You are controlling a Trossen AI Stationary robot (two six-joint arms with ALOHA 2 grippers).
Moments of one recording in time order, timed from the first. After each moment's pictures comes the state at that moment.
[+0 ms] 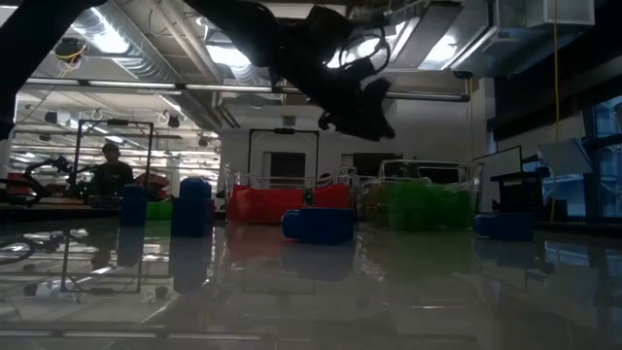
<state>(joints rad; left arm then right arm) 0.27 2.01 1.49 0.07 -0.17 0.03 0.19 0.85 0.71 0.29 0.40 -0.95</state>
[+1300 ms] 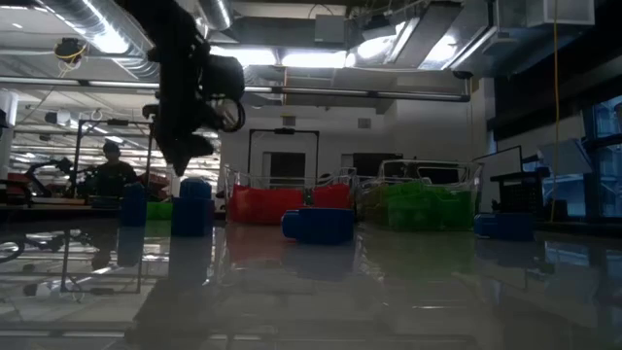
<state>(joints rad) 0.54 1.51 1.01 -0.89 -0.70 -0.27 0.19 0.85 0.71 0.27 0.40 -0.95</state>
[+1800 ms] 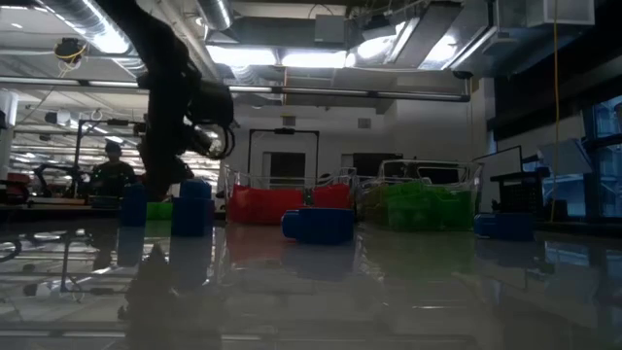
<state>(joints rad) 0.61 1.53 0.86 -0.76 -0.72 -0.13 0.19 0.85 0.71 0.28 0.40 -0.95</state>
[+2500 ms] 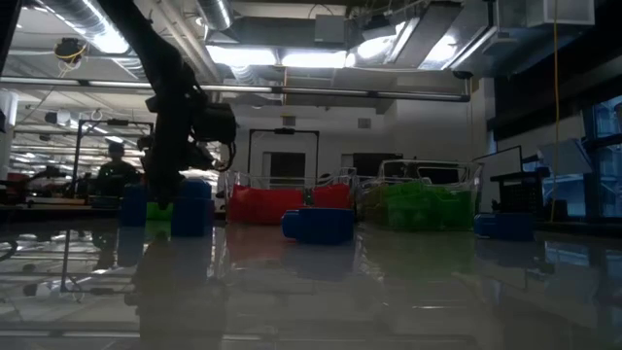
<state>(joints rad) 0.70 1.66 0.86 -0.63 -0.75 -0.08 0.19 0.88 0.71 0.30 0.40 -0.95</state>
